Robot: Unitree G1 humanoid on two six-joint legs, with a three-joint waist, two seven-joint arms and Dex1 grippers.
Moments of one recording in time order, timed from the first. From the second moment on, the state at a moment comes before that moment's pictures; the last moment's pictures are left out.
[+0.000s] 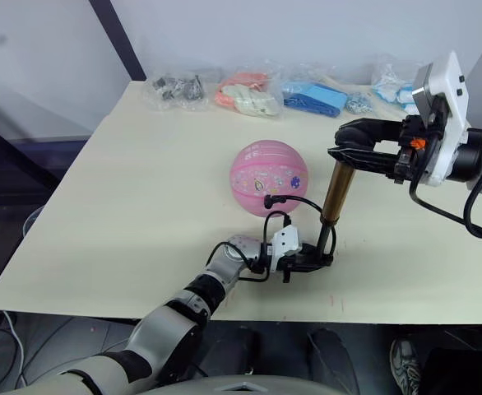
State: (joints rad) left arm -0.62 0.00 -0.33 1.01 0.09 -0.40 -1.06; right arm -0.52 -0.95 -0.29 -0.48 0.96 0.91 0.82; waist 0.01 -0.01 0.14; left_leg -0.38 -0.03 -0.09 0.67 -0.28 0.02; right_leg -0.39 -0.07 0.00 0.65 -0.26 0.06
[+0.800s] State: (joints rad) left arm -0.61 0.01 -0.33 1.01 0.12 -0.41 -1.05; right arm -0.05 -0.70 0.02 -0.46 0.45 0.30 0.84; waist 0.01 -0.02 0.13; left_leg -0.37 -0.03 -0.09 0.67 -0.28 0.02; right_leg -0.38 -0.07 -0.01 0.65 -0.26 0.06
